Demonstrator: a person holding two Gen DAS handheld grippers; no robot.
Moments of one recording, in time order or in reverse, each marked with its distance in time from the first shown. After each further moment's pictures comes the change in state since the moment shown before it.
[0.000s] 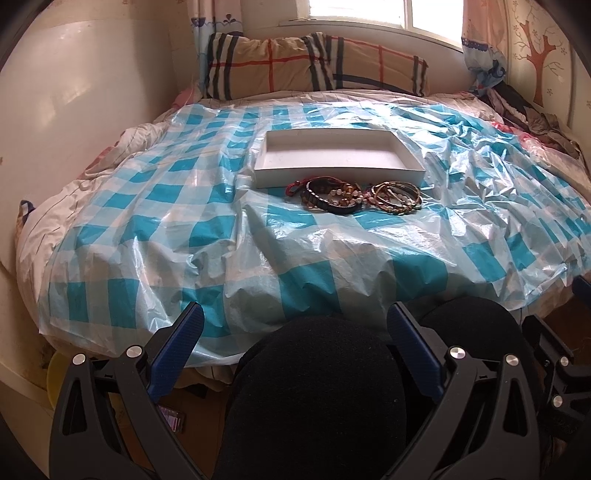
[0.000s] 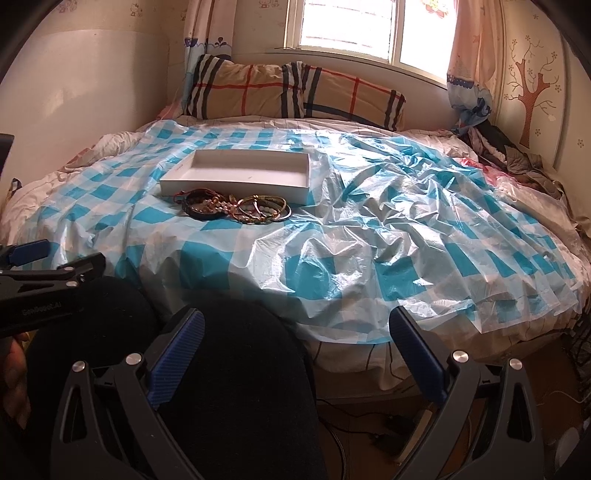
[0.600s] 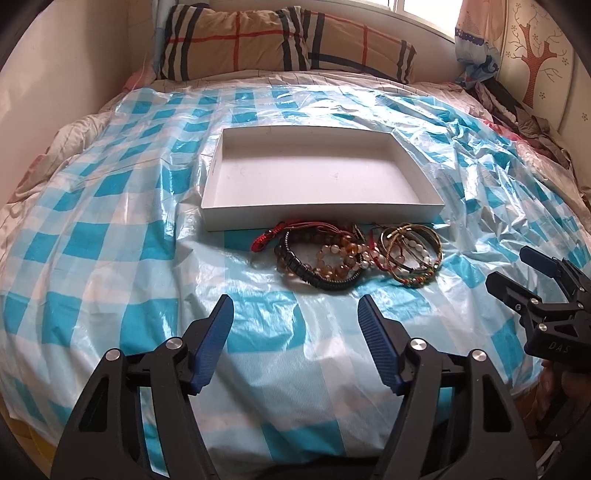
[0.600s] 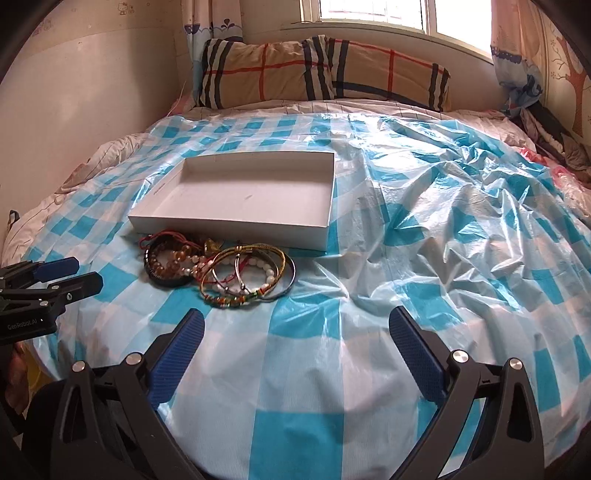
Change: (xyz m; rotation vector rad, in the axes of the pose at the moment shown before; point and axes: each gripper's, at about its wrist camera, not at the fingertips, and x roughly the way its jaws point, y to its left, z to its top) left arm 0.133 0.010 0.106 0.009 0.107 -0.144; right arm 0.173 -0.040 0.091 0.024 0.115 0.125
